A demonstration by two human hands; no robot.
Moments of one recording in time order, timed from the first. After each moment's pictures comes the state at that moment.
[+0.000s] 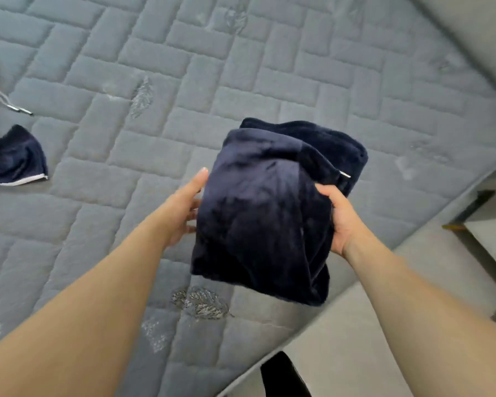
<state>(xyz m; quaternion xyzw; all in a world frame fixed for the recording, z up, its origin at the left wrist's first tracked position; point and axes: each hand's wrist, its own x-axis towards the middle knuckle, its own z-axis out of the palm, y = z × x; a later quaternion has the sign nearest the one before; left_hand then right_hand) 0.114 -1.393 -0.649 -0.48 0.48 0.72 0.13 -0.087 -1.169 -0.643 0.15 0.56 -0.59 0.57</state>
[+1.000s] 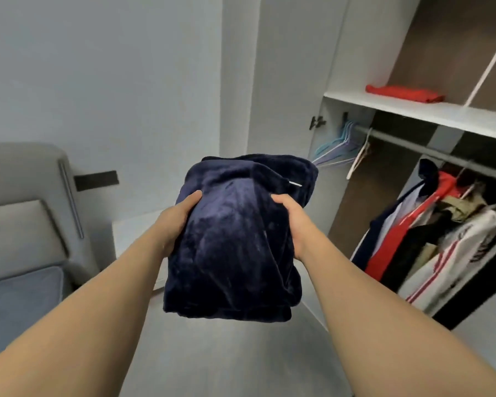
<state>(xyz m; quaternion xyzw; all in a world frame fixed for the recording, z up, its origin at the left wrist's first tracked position) -0.078 -0.592 -0.146 0.13 0.67 0.64 0.36 0.100 -0.414 -0.128 0.33 0.53 -0.77 -0.12</state>
